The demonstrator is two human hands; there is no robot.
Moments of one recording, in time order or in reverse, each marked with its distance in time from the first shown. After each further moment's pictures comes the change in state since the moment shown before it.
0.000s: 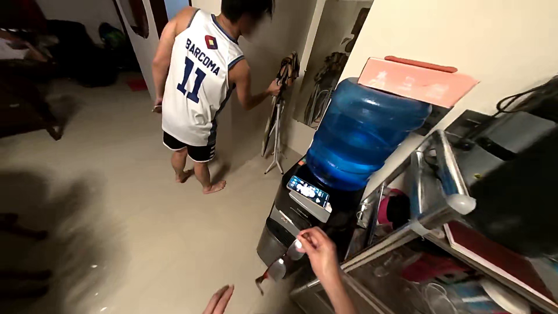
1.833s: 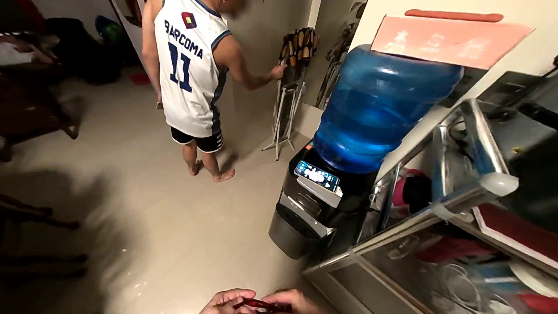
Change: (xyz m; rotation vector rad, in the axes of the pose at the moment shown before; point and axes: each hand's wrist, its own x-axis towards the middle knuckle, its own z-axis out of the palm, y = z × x) left_hand 0.005 -0.015 -0.001 -1.239 -0.298 -0.304; right_hand -0.109 0.042 0.046 0.221 -1.014 -0.002
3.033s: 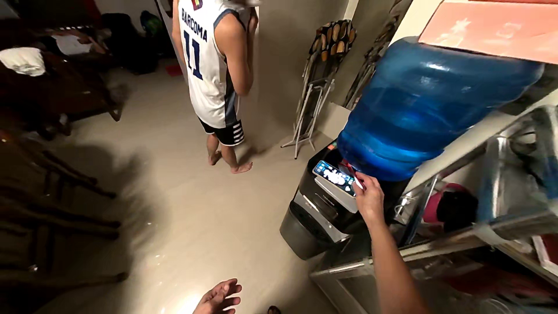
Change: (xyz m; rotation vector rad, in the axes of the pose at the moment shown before) left_hand -0.027 -0.042 -0.005 -0.062 0.572 -0.041; right_hand 0.047 -0.030 -0.260 -0.619 1.170 0.087
